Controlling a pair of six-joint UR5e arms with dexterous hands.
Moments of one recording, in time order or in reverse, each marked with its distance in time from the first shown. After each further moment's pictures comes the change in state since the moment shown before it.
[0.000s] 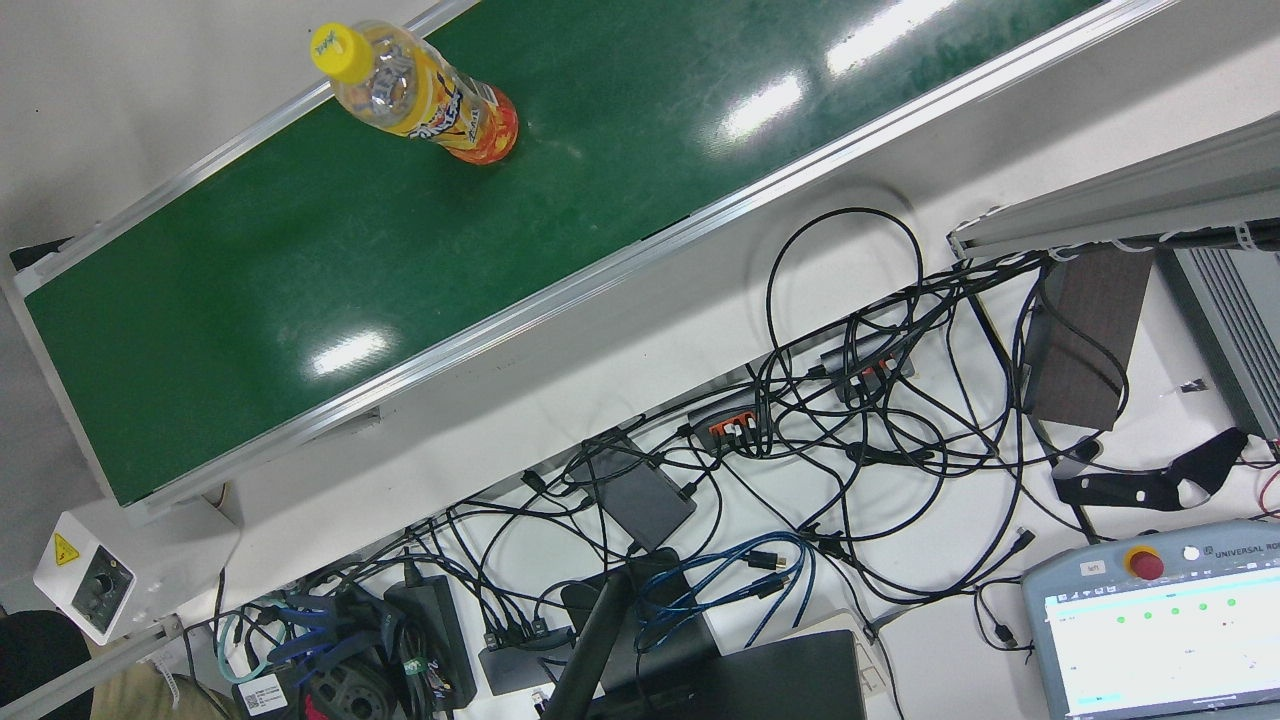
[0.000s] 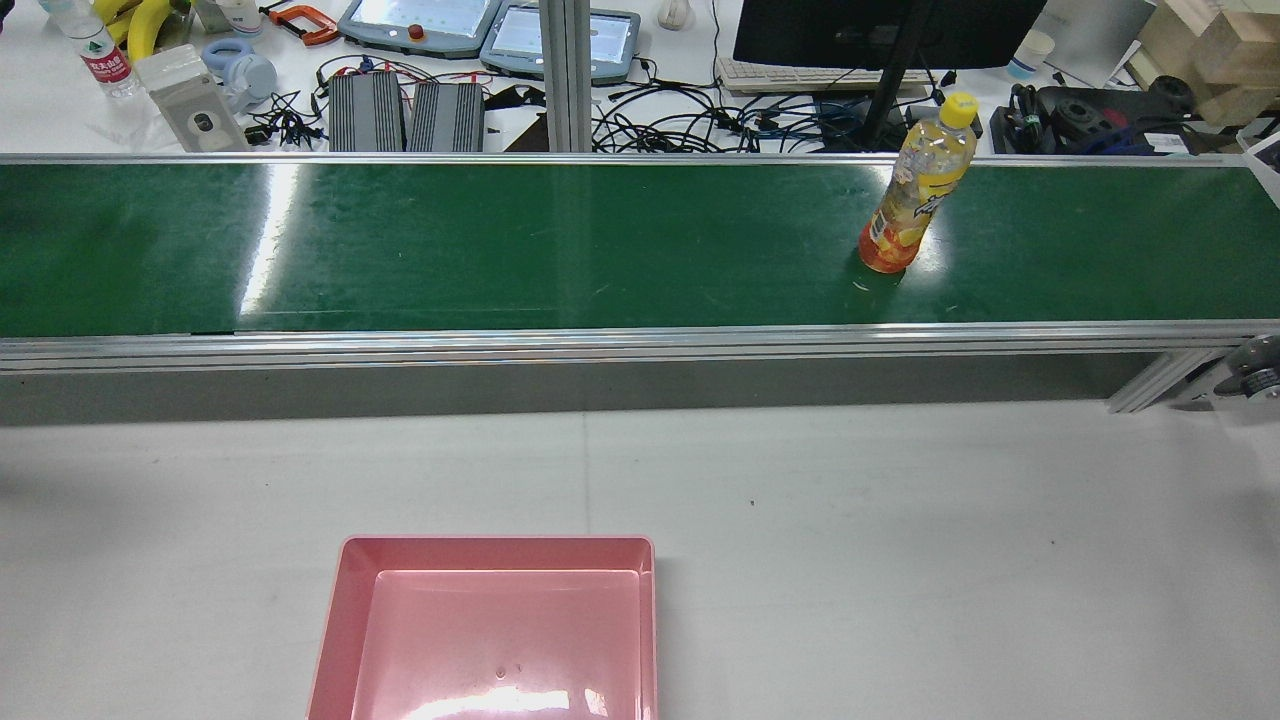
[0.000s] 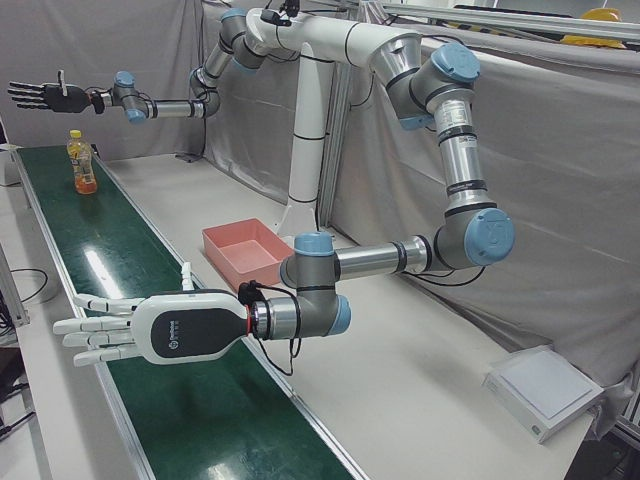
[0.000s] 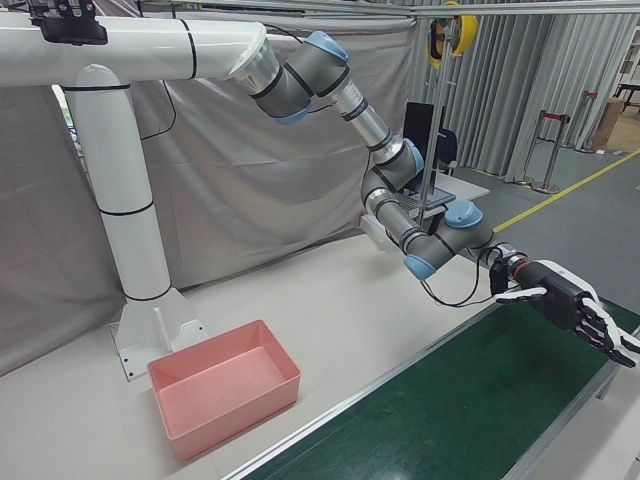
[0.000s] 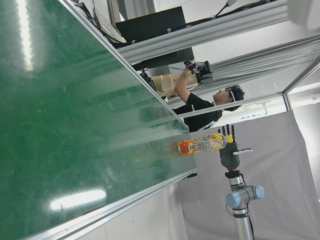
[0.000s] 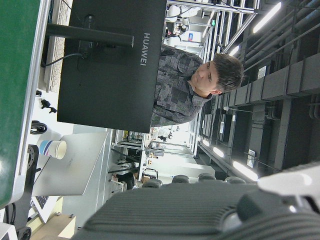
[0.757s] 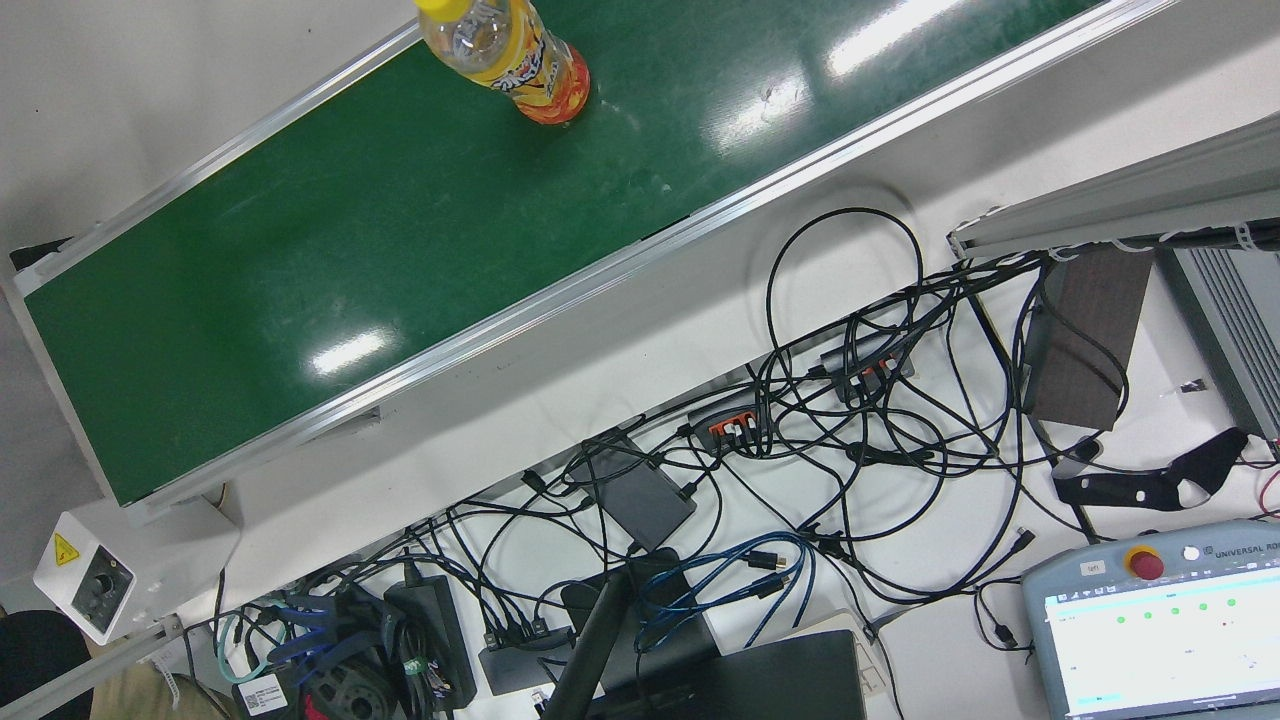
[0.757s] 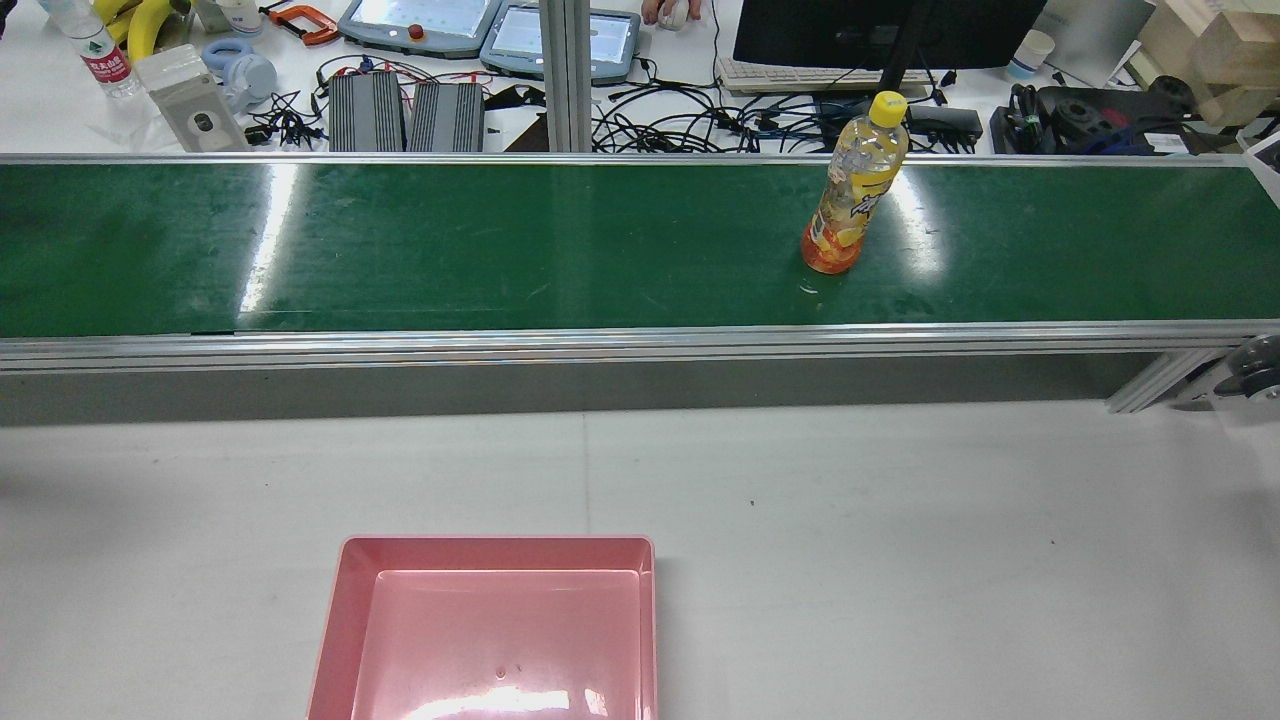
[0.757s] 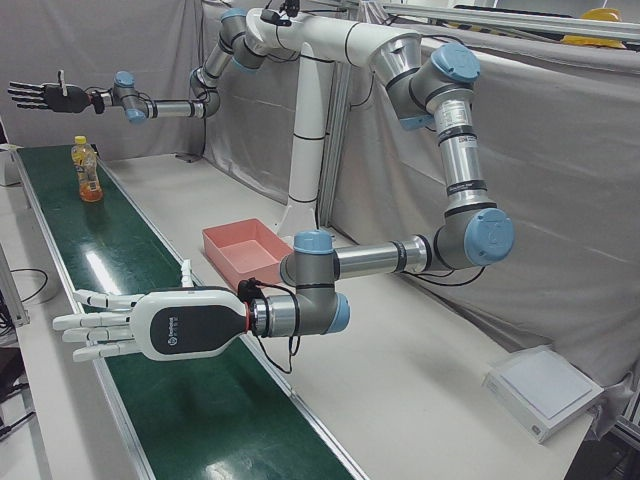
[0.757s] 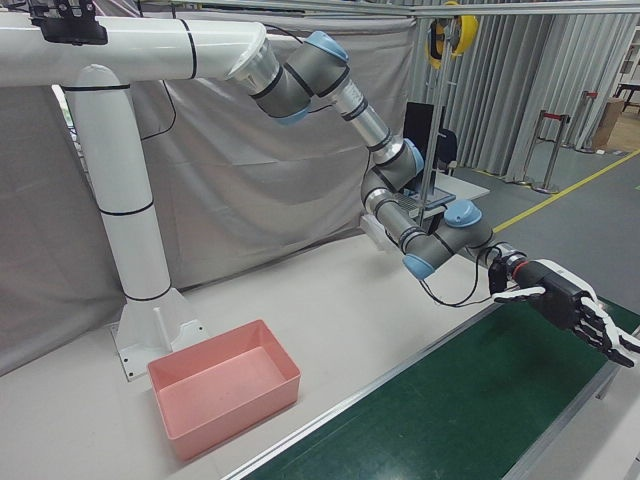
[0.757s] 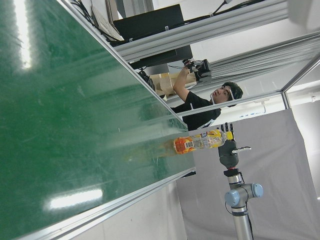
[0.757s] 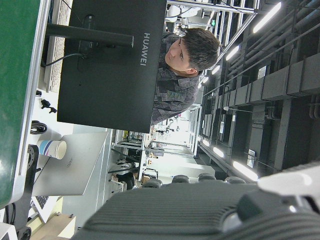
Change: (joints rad) left arm 0.003 0.000 -0.010 0.003 0.000 0.000; right arm 0.000 0.000 0.000 0.000 0.000 0.000
